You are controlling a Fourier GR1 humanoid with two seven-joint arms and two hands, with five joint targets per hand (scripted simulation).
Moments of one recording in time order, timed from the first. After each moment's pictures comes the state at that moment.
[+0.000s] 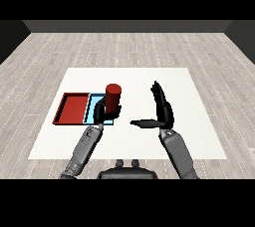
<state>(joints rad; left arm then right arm) -0.31 0.04 -0.29 -1.45 0.04 0.46 -0.04 -0.26 -0.09 0.32 -1.88 0.03 -0.35 0.05</state>
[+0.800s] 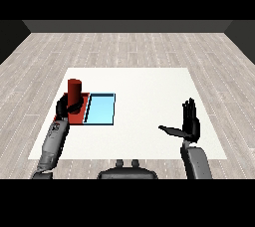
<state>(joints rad) -0.34 0.37 0.06 -1.15 0.07 0.35 -0.04 0.09 -0.18 0.05 -1.89 -0.15 -0.27 -0.13</state>
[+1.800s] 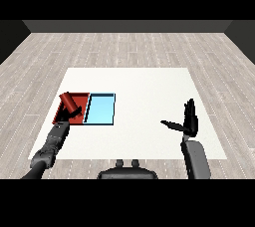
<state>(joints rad) -0.64 0.40 0.14 -0.21 -0.05 0.38 -0.10 0.01 -0.20 -0.04 -1.63 -0.12 -0.28 -0.18</state>
